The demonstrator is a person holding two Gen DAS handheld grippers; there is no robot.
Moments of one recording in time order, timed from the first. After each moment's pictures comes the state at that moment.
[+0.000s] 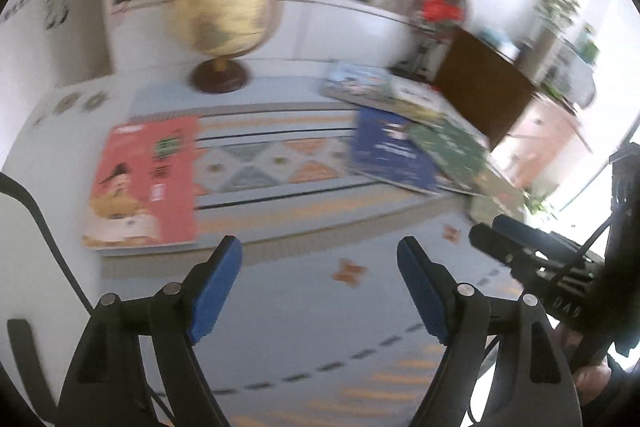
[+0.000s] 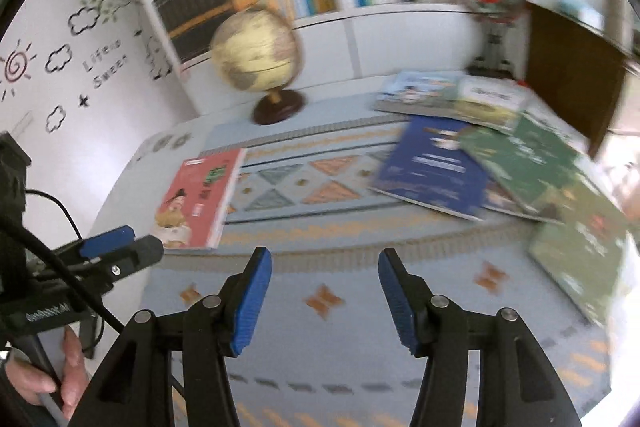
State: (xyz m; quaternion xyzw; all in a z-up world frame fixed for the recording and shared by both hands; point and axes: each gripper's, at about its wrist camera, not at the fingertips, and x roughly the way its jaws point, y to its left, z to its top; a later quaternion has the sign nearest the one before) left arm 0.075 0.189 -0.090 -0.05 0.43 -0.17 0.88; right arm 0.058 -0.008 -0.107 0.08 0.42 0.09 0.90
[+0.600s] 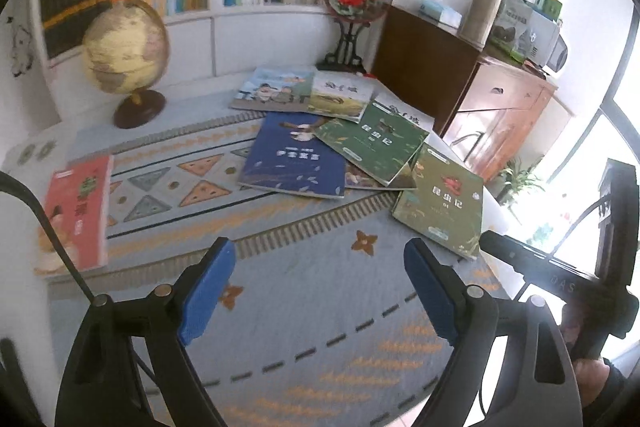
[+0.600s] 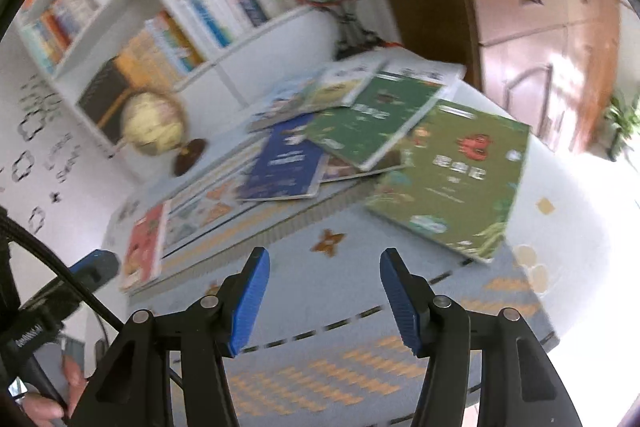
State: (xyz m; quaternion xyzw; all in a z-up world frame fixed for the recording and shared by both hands) left arm 0.069 0.051 -0.082 0.00 0.42 -0.21 0.88; right arm -0.003 -0.208 -0.121 0.22 0.42 -0.01 0.88
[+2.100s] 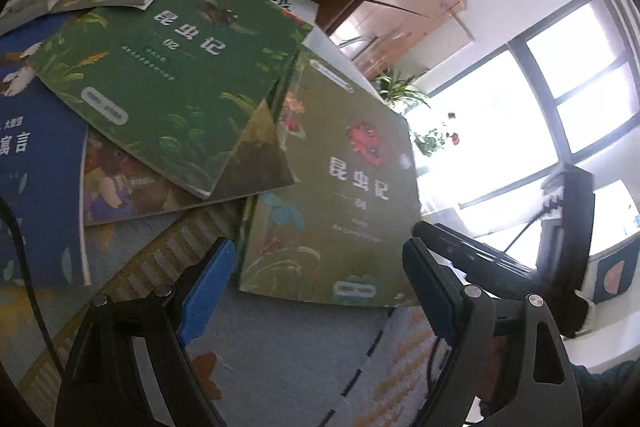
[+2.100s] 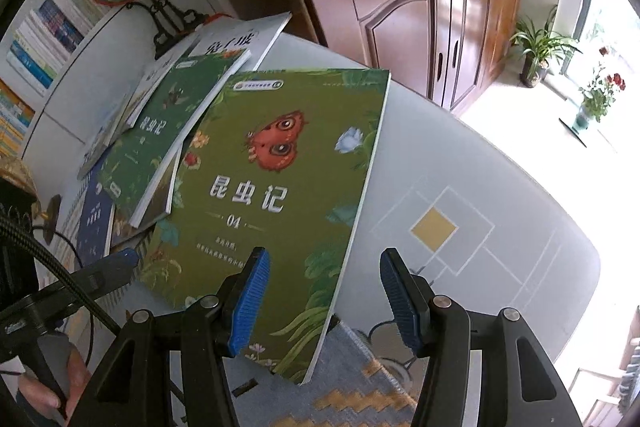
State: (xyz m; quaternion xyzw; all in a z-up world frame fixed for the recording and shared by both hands) left arm 0.209 -0.149 -0.234 -0.05 0.57 -0.46 0.68; right arm 0.054 -0.362 -0.224 0.27 0.49 -0.19 0.81
